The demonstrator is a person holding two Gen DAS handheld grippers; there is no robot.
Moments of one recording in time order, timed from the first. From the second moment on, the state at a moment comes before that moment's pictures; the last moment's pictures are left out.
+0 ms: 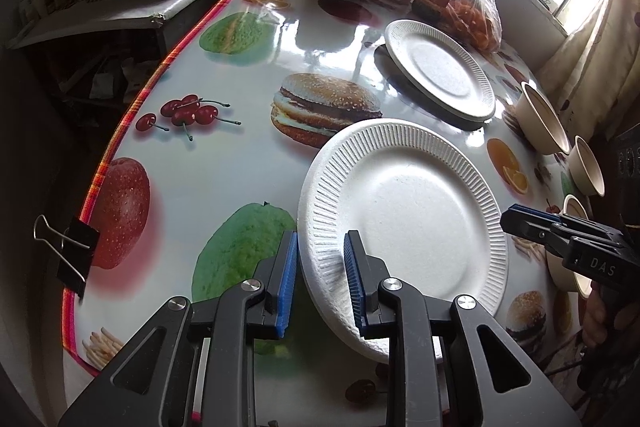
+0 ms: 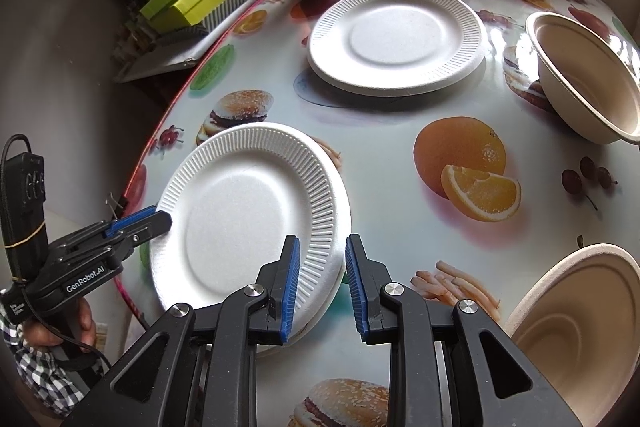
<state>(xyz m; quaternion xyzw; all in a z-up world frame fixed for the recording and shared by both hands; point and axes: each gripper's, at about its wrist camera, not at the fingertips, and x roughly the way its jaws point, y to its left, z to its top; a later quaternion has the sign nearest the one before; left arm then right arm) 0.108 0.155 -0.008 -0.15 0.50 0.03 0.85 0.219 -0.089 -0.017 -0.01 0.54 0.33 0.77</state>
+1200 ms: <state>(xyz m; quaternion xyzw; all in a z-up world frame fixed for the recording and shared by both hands) 0.237 0.130 0.050 -0.16 0.47 -0.02 0.87 0.355 -0.139 0.062 -0.01 0.48 0.30 0.82</state>
